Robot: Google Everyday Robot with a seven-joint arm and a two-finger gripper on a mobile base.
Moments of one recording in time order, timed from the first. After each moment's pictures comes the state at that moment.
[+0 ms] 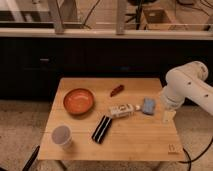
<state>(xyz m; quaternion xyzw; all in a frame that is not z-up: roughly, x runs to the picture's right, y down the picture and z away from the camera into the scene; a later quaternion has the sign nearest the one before) 0.286 0.110 0.683 -0.28 0.02 0.02 0.96</state>
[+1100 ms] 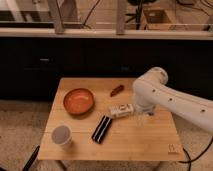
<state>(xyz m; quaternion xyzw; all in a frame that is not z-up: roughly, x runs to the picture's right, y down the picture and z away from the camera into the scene) 0.156 0.132 0.716 -0.28 -0.02 -0.08 0.96</state>
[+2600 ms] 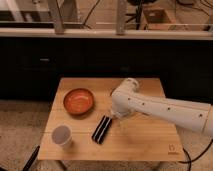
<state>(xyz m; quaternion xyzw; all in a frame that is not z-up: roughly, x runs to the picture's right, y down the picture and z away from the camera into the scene) 0.070 0.175 0.783 -0.29 -0.09 -0.18 0.94</state>
